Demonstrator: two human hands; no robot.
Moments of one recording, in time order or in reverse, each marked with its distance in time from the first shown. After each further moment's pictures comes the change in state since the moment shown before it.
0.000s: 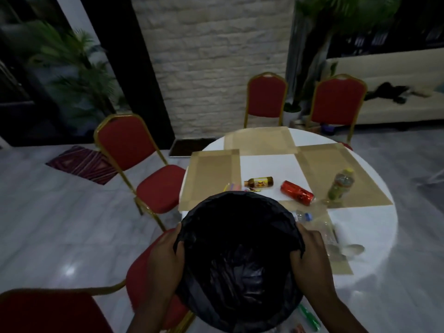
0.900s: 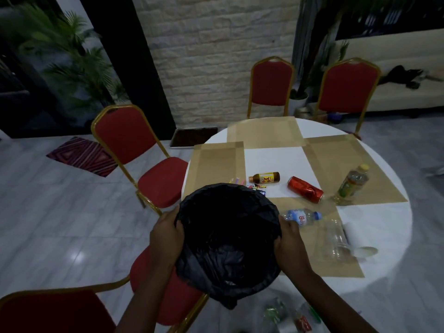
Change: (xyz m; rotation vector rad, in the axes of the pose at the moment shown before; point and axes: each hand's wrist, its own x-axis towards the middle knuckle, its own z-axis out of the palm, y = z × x) left_hand 0.081 -0.037 0.023 0.119 0.006 -0.056; right_hand 0.062 0.040 0.095 -0.050 -0.178 -0.027
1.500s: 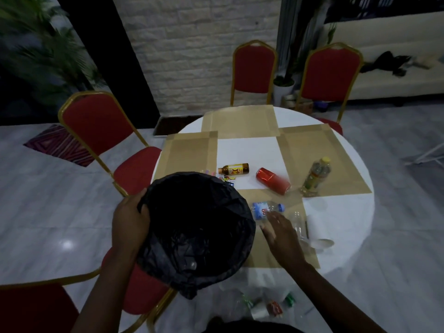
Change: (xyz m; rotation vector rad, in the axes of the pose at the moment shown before) left_hand 0.007 0.071 0.030 0.068 0.034 0.015; right_hand 0.023 0.135 -0.064 -0.223 -0.039 -0.085
